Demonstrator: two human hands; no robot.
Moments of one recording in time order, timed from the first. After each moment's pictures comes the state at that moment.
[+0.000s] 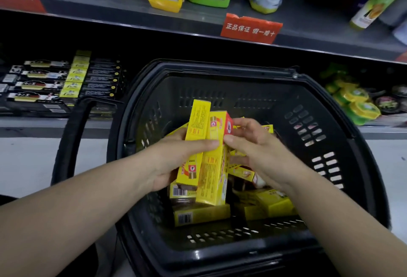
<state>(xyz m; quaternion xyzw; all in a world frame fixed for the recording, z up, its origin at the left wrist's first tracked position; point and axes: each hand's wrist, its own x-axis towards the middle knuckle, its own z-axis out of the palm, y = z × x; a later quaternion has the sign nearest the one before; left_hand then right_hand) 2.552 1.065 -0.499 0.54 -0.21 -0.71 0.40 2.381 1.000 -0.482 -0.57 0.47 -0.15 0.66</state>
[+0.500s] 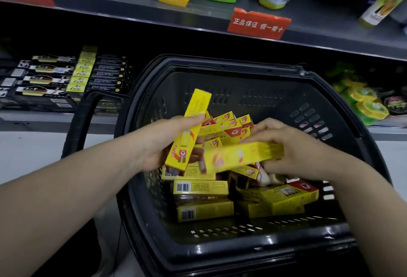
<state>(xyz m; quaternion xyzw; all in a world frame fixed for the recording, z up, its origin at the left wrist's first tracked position) 2.577 1.059 -0.494 0.58 -0.20 -0.70 0.35 2.343 0.977 -0.454 -0.85 0.35 0.06 0.38</state>
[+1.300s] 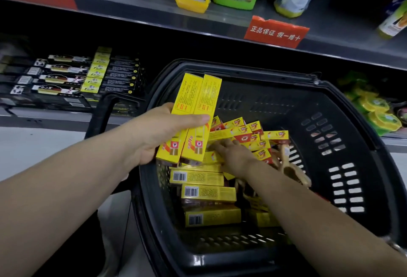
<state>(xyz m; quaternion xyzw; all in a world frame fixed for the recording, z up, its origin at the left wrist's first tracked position) 2.608 1.064 -0.477 0.63 -0.25 -0.62 0.39 2.422 0.950 -0.622 -0.88 0.37 0.25 0.12</state>
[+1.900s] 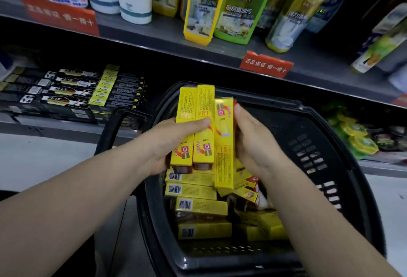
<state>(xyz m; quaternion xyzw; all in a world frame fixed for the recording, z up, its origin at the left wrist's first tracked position) 2.602 1.069 -0.464 0.55 -0.22 -0.66 0.46 2.448 0.988 -0.456 -0.51 0.39 -0.25 0.72</state>
